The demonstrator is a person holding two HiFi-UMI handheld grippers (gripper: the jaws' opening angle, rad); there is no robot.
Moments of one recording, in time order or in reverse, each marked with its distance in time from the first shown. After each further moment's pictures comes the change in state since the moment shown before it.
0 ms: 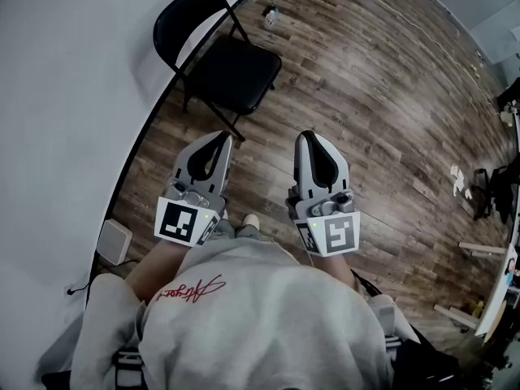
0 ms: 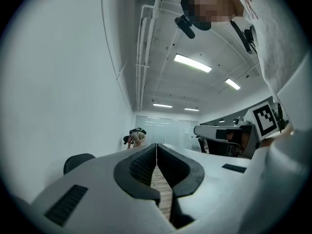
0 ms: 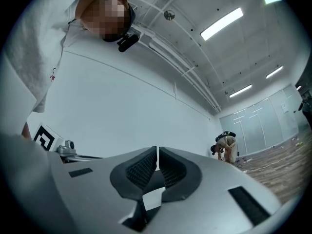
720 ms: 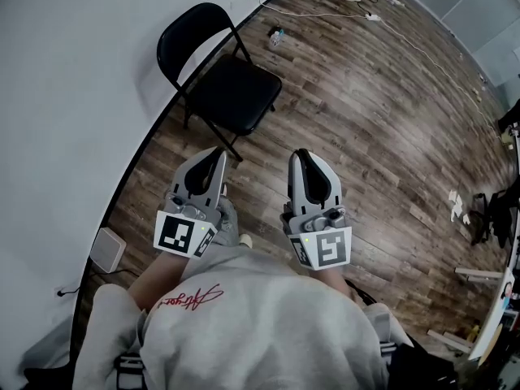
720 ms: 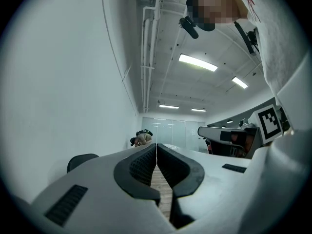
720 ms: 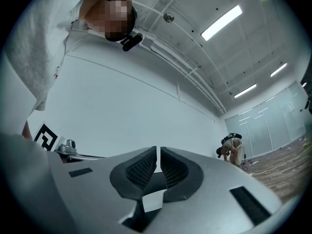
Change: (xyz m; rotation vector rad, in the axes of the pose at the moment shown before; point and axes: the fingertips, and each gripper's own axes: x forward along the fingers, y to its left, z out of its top) left arm 0.011 -0.001 -0.010 -0.012 -0.021 0.091; right arm 0.001 -0.017 -0.009 -0.006 -0.029 0.060
